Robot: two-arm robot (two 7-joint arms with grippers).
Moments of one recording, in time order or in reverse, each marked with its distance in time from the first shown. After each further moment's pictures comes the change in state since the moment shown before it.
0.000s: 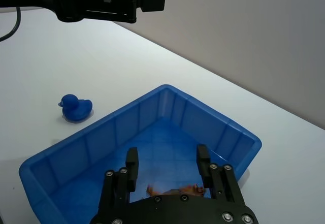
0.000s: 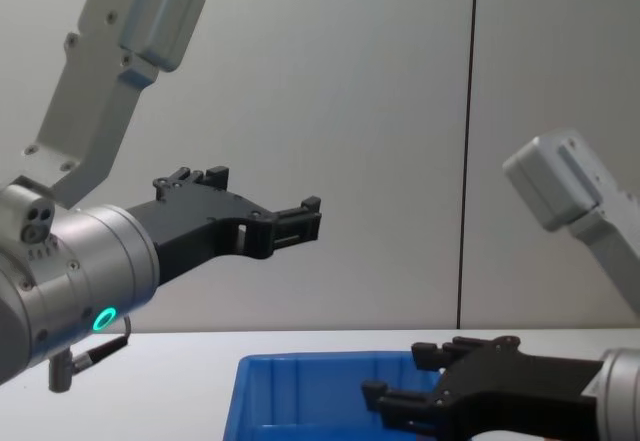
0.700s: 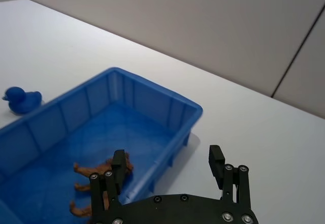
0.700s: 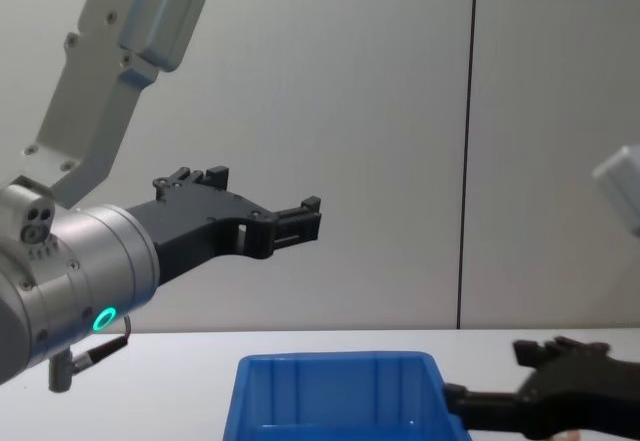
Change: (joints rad) left arm 0.000 0.000 0.000 0.000 0.000 0.000 0.000; right arm -0.040 0.059 0.052 -0.017 0.067 0.014 -0.104
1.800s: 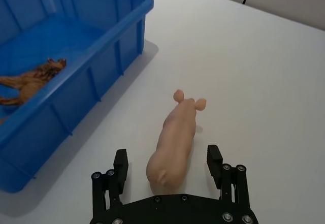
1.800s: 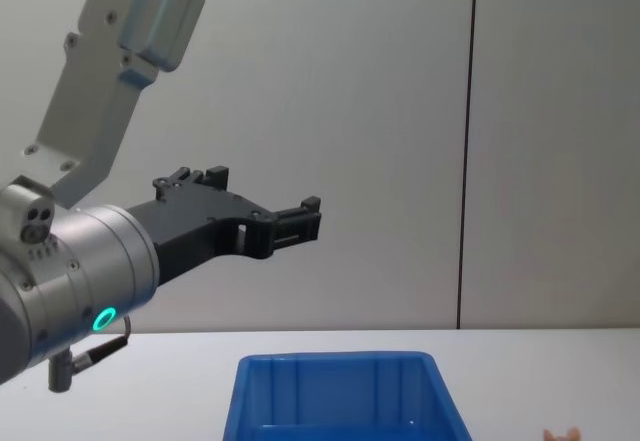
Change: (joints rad) left arm 0.000 0.000 0.000 0.000 0.000 0.000 0.000; right arm -0.054 0.058 0.031 0.069 0.000 0.116 -0.073
